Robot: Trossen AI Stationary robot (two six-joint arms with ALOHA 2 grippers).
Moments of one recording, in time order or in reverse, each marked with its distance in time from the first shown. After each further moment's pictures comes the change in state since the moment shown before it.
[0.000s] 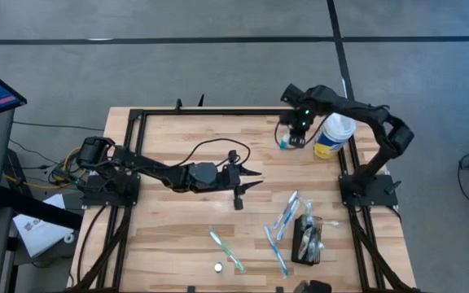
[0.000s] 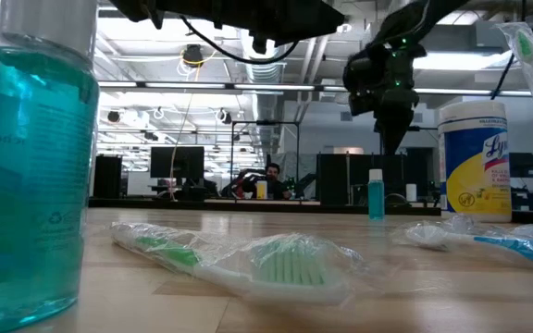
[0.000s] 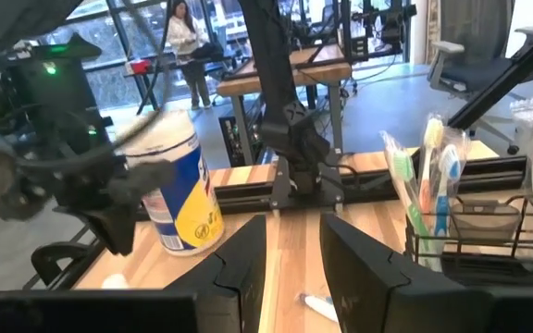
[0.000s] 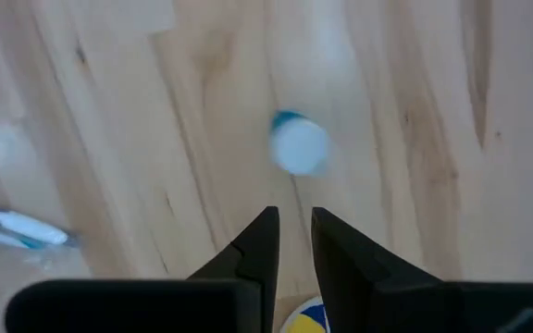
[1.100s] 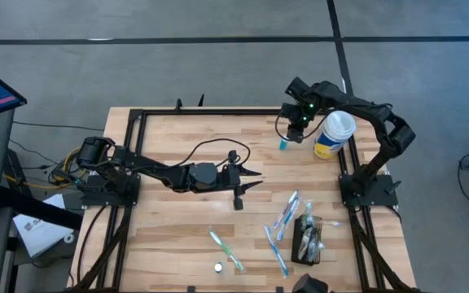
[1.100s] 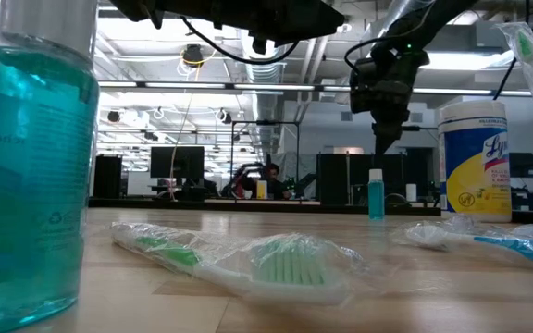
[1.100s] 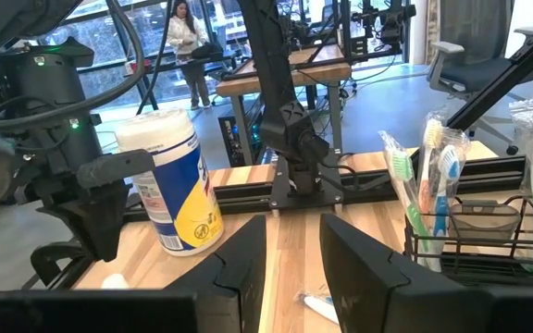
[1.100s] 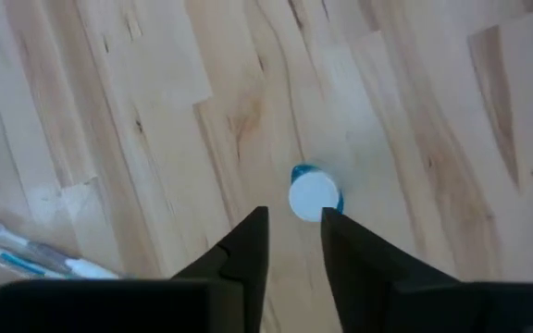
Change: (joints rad) left arm -0.002 0.000 0.000 -0.001 0.000 -0.002; right arm -0.065 -0.005 -0.001 0.064 -0.196 0.035
